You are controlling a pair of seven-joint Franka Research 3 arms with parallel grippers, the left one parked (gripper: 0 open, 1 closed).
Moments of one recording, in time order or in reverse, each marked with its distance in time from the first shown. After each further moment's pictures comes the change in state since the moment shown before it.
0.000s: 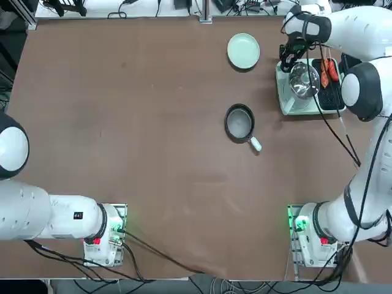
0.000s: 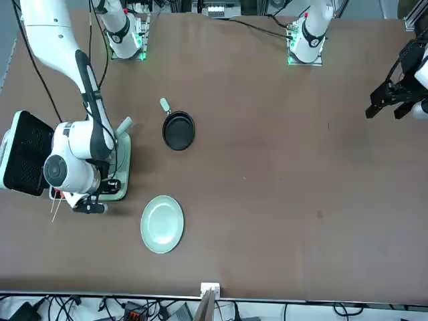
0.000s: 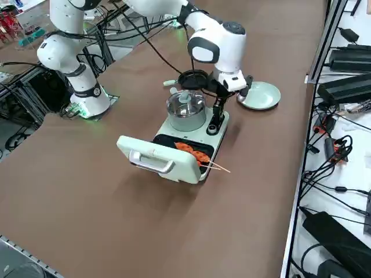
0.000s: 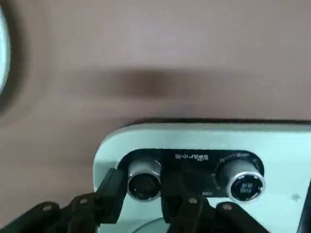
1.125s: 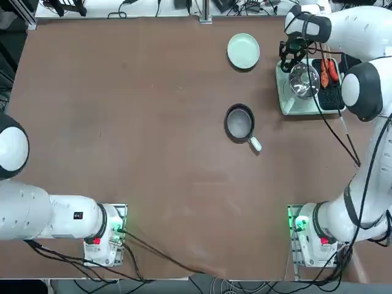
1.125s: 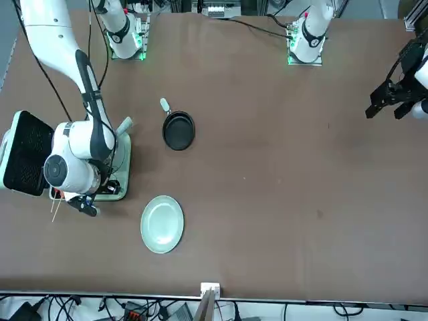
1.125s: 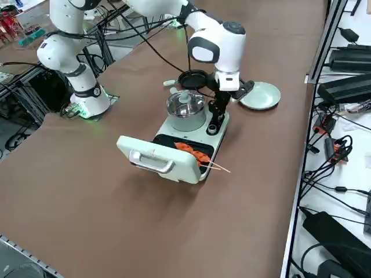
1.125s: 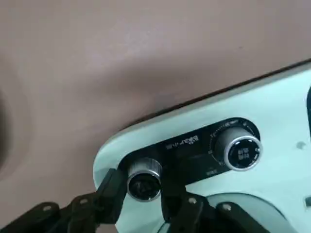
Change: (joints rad) arm 0.000 0.000 0.000 0.000 0.001 0.001 0.349
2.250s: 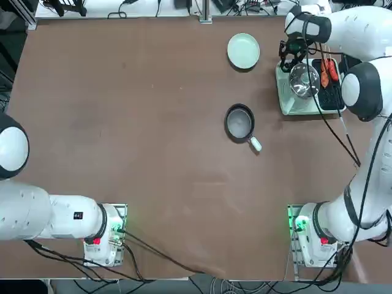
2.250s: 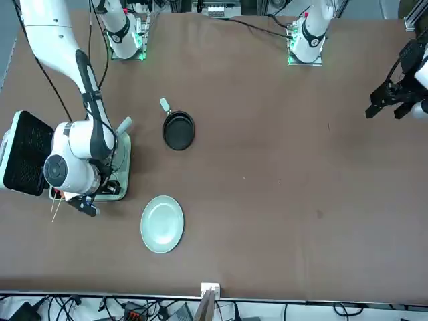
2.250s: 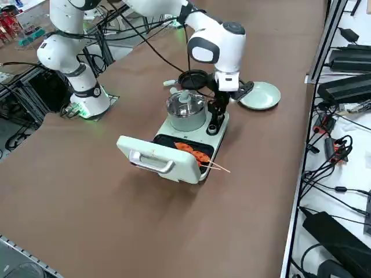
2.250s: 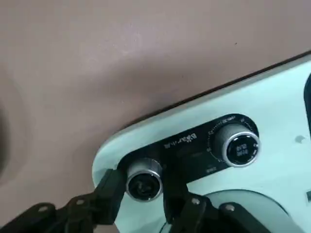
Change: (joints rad) arm 0.000 0.000 0.000 0.000 0.001 0.000 0.065
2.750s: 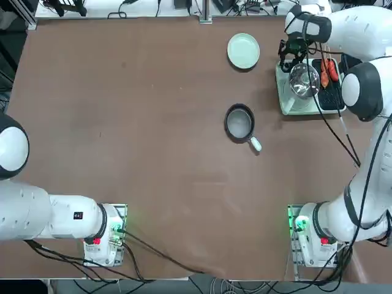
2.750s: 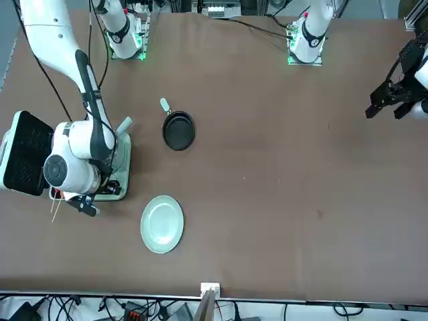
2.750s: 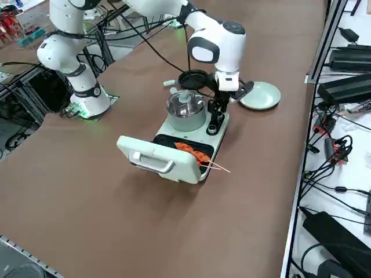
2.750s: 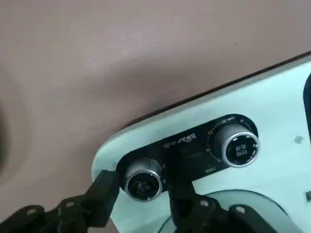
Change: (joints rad) arm 0.000 0.000 0.000 -0.001 -0.003 -0.001 -0.004
